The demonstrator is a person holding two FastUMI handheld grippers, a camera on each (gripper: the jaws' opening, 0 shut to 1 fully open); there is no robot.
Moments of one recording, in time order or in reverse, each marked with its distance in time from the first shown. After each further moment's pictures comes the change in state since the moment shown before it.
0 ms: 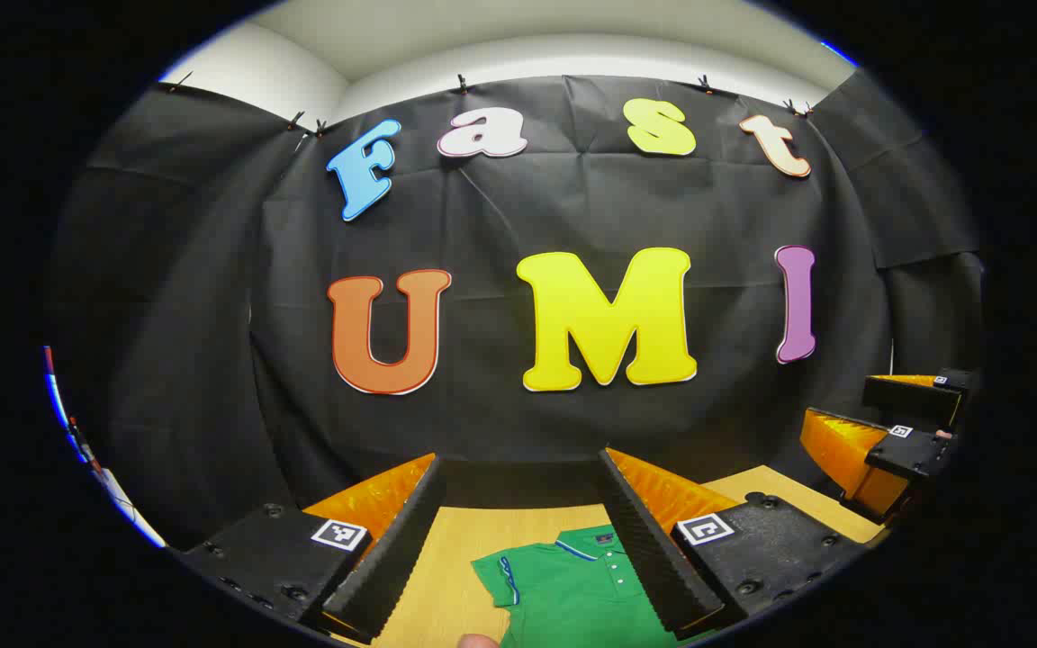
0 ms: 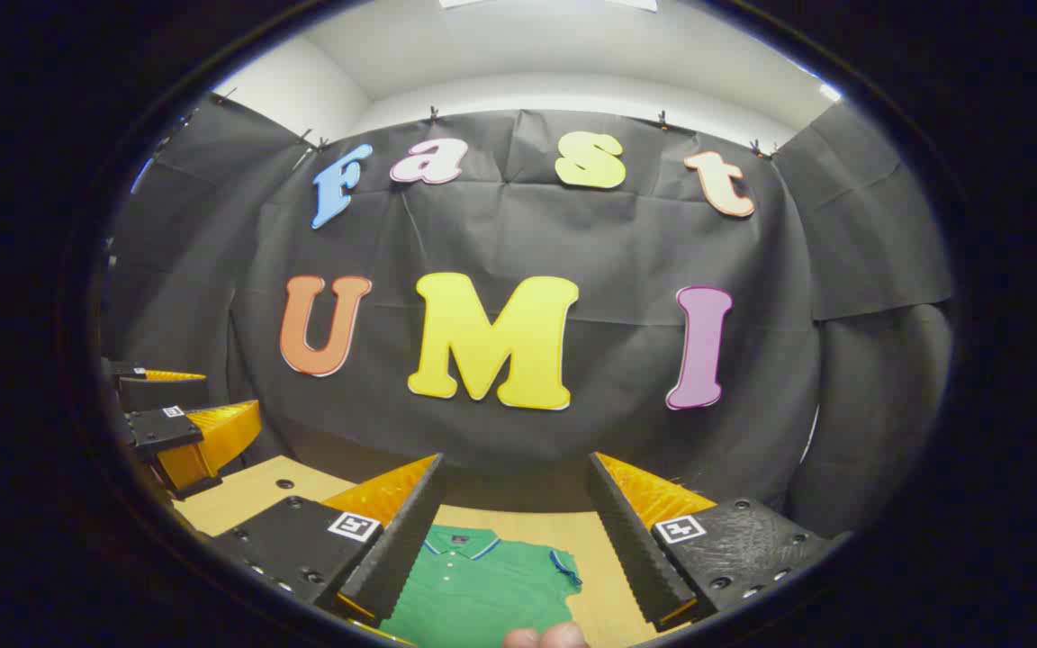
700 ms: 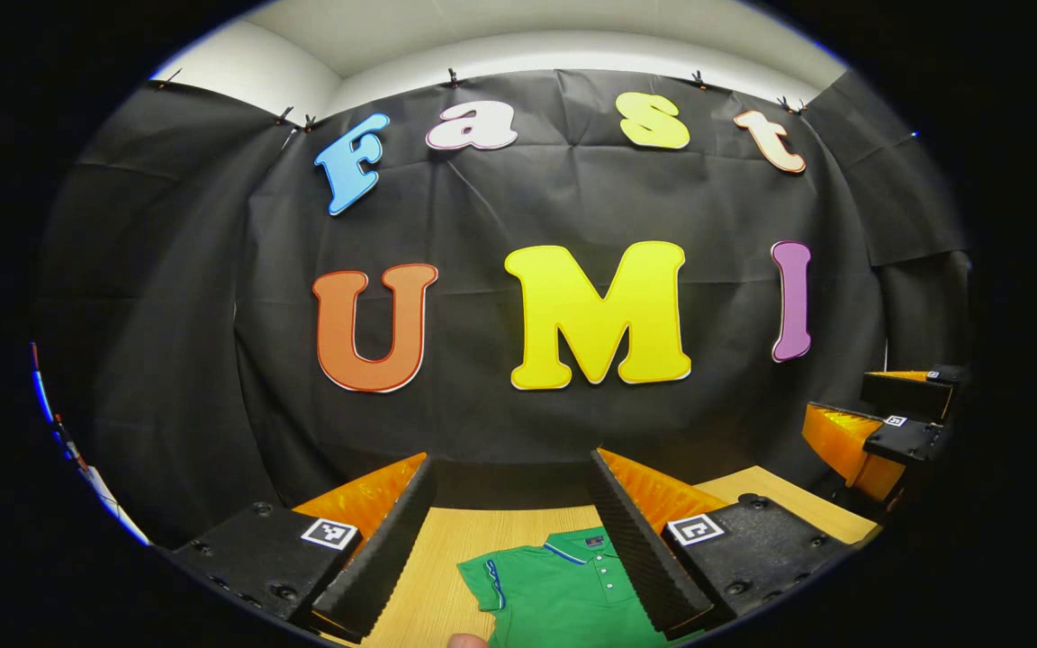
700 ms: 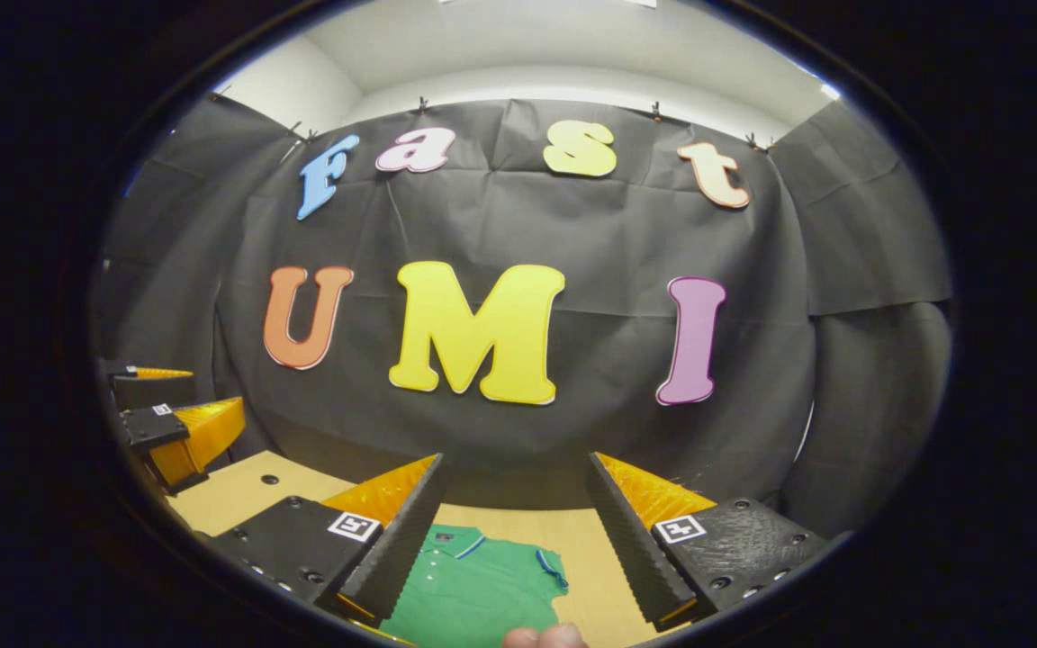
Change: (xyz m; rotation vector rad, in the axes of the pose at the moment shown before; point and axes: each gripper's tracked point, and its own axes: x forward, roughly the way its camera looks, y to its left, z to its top) left arm 0.018 -0.003 -0.003 0.013 0.002 0.018; right arm 0.021 -0.016 -0.006 -0.015 0.023 -0.019
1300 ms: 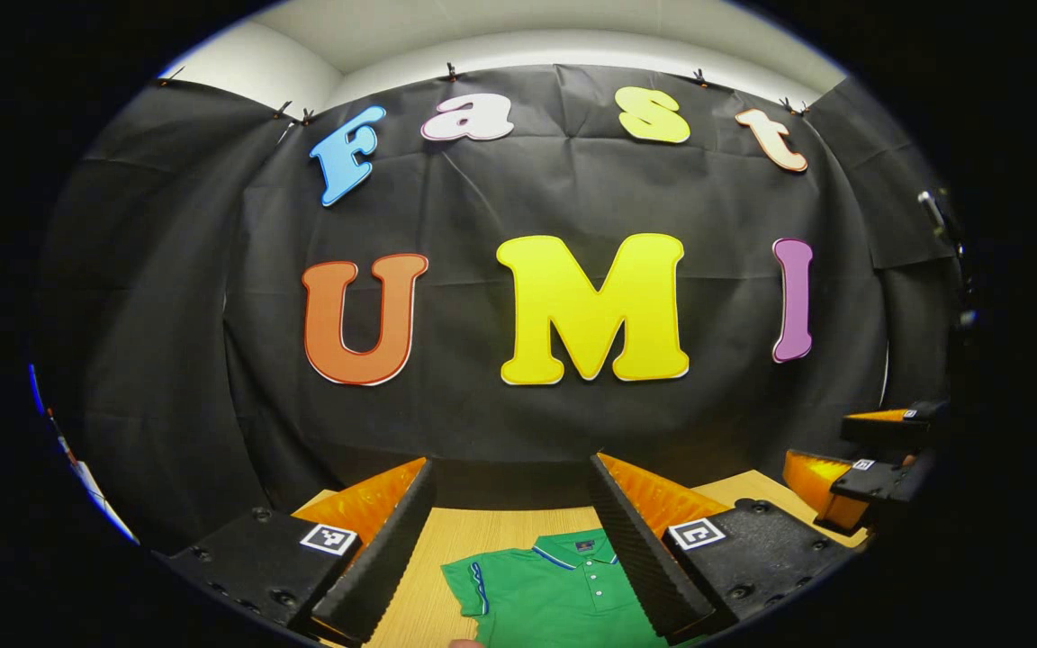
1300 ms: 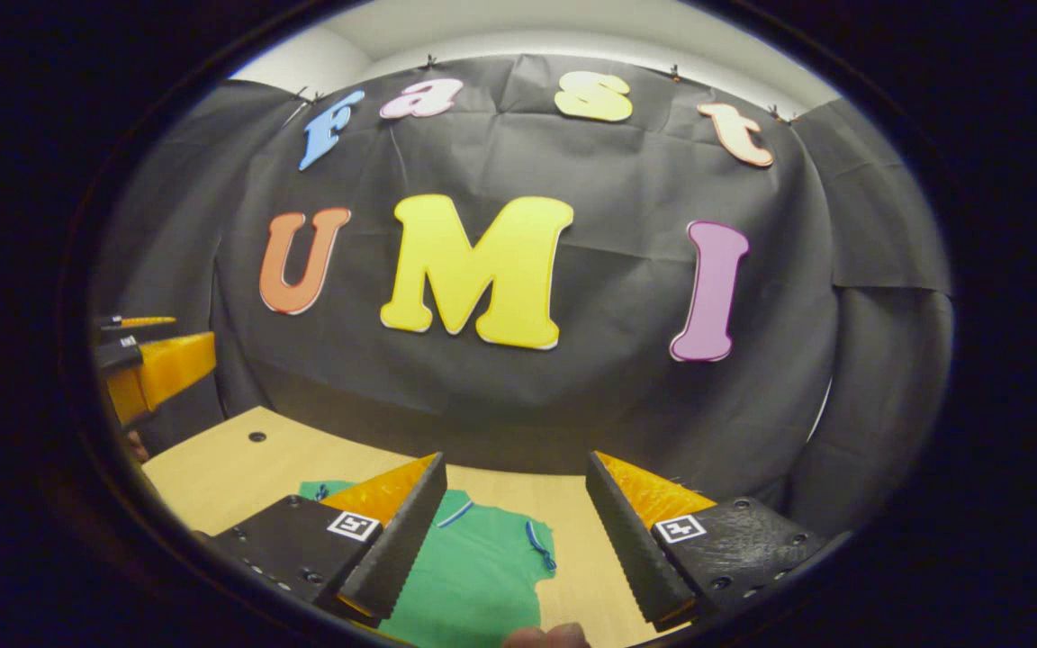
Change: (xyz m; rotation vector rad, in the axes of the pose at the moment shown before) left arm 0.019 -0.016 -0.019 -0.023 0.035 -0.001; right arm 0.052 -0.020 -0.080 -0.044 0.183 0.040
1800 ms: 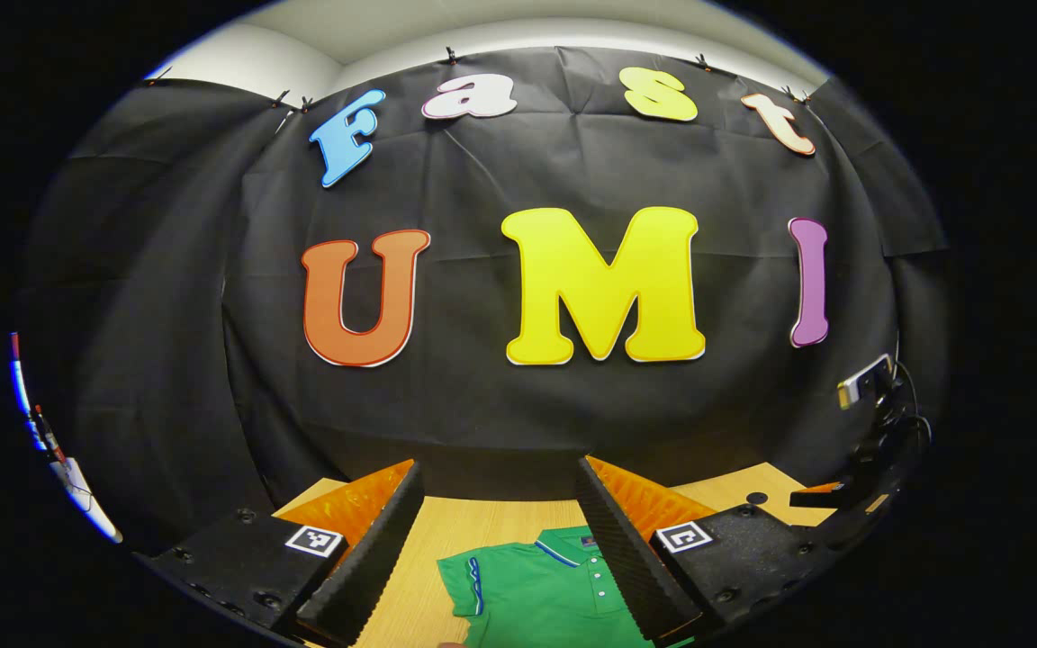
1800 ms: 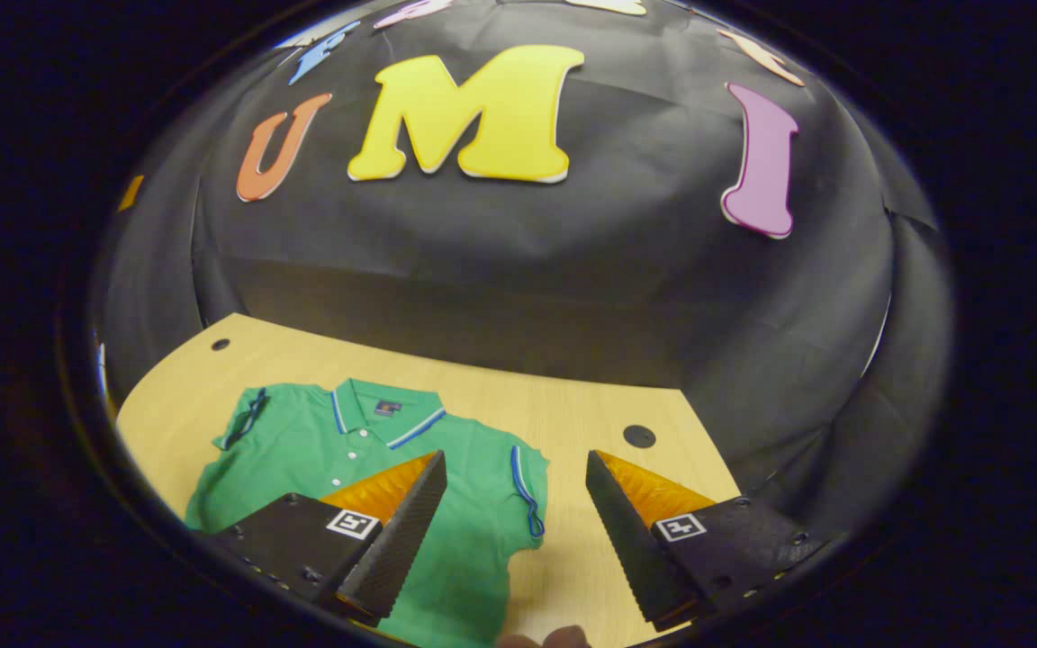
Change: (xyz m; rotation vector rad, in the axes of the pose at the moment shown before) left arm 0.028 0.006 -0.023 0.020 0.055 0.073; right arm 0.126 -0.038 -0.161 -0.026 0.339 0.042
